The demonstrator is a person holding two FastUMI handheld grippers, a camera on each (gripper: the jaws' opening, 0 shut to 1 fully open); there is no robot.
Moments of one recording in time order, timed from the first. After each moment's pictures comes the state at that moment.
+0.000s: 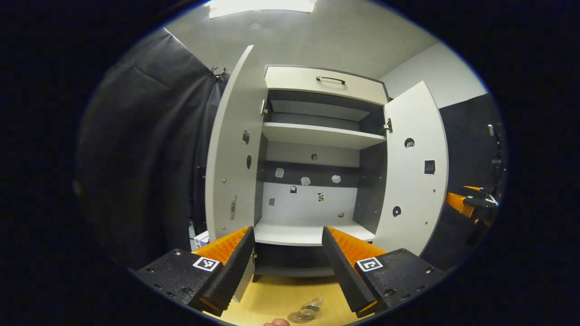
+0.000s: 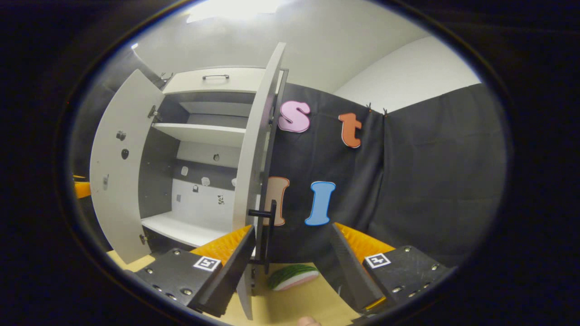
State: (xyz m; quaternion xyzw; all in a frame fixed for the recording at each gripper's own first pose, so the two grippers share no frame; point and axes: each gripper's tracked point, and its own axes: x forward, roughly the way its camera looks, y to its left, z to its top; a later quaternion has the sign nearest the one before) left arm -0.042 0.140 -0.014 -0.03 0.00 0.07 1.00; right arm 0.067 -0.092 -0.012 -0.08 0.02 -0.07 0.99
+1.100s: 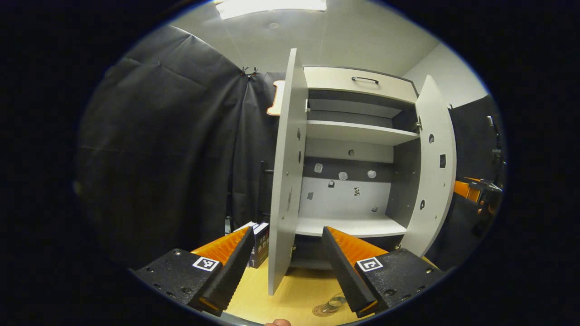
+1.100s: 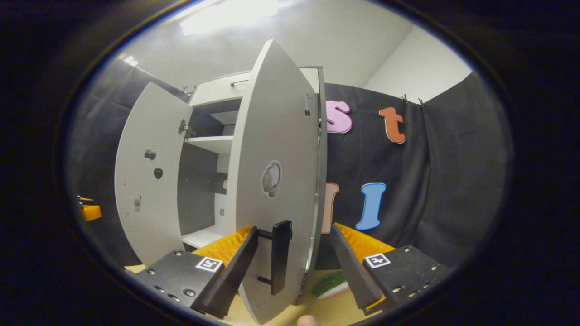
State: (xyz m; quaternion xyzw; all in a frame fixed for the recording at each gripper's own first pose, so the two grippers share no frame) left arm -0.100 0.200 -0.031 -0.04 0.02 0.17 0.98; right arm 0.118 0.006 -0.007 -0.02 0.02 0.06 1.00
